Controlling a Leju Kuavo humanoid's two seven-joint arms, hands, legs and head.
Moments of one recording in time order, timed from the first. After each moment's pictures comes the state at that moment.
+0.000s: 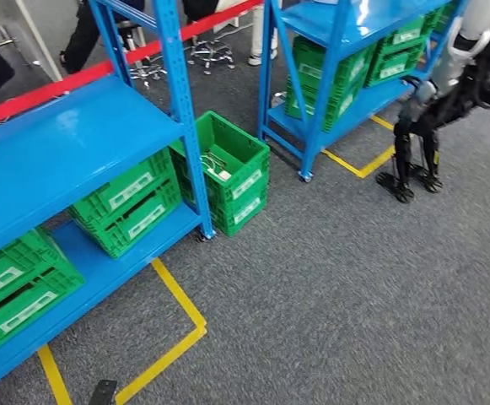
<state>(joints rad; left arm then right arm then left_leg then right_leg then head) -0.02 -0.21 0.56 -0.21 -0.89 0.15 -0.15 -0.02 0.17 -1.10 -0.23 1.06 0.06 -0.25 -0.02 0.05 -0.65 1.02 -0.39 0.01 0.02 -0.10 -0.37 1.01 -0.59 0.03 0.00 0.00</state>
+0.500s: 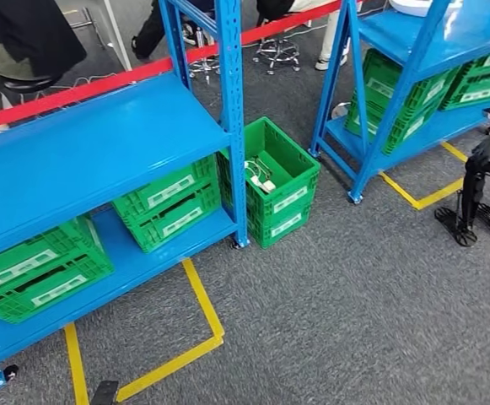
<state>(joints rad) -0.02 -0.21 0.59 -0.20 -0.89 0.09 -0.10 -0.02 0.16 -1.11 -0.23 1.07 0.07 -0.25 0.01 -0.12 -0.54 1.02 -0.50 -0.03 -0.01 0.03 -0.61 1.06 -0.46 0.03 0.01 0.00</state>
